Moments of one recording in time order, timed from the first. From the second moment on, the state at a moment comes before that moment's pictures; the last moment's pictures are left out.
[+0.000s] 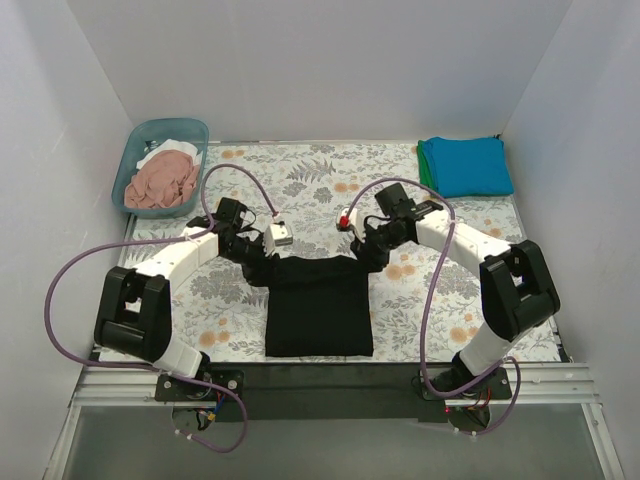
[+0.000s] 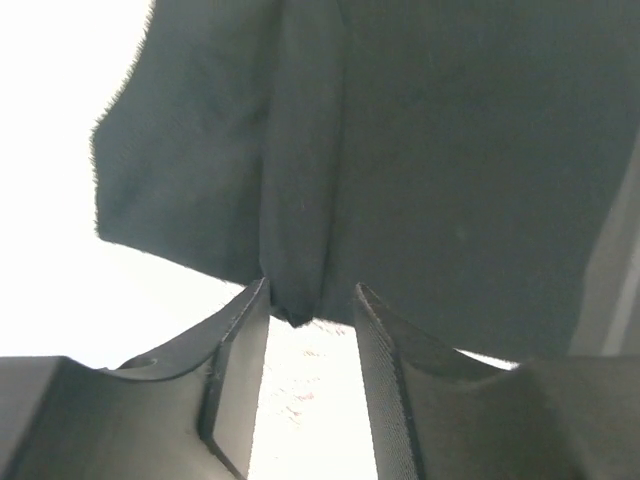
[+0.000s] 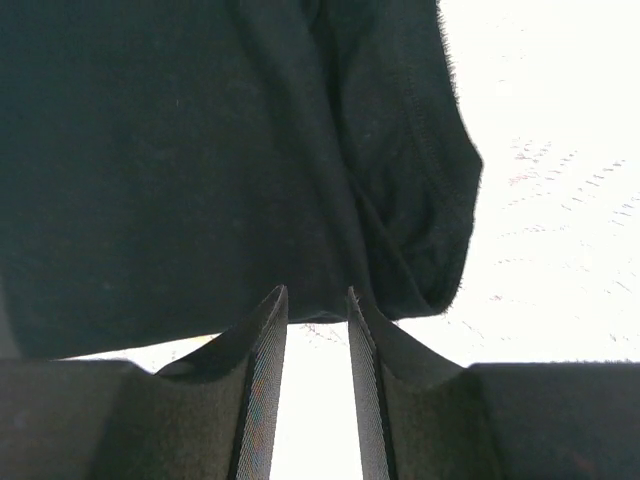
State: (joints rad) left arm -0.29 1.51 0.93 -0.71 0.74 0.81; right arm 0.52 1.64 1.11 -0.64 -0.67 -0.71
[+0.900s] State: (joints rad) left arm -0.58 1.75 1.07 -0.39 0.67 0.67; right arm 0.52 2.23 1.56 -0.64 -1.05 -0.21
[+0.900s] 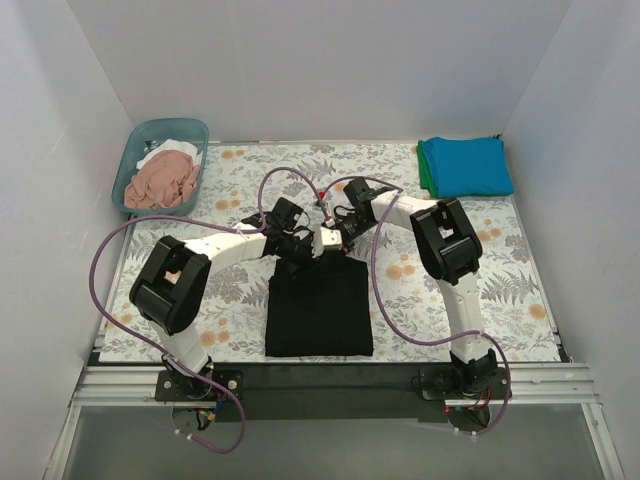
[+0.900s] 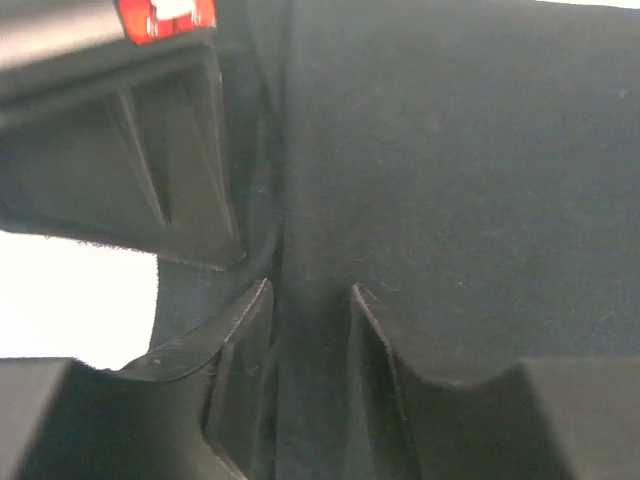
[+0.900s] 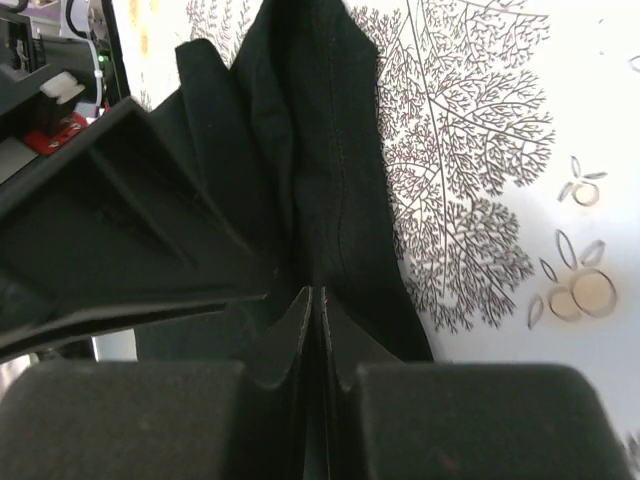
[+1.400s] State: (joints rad) left arm -0.61 1.77 1.06 -0.41 0.66 0.71; right arm 0.52 2.30 1.56 -0.62 -1.09 -0.19
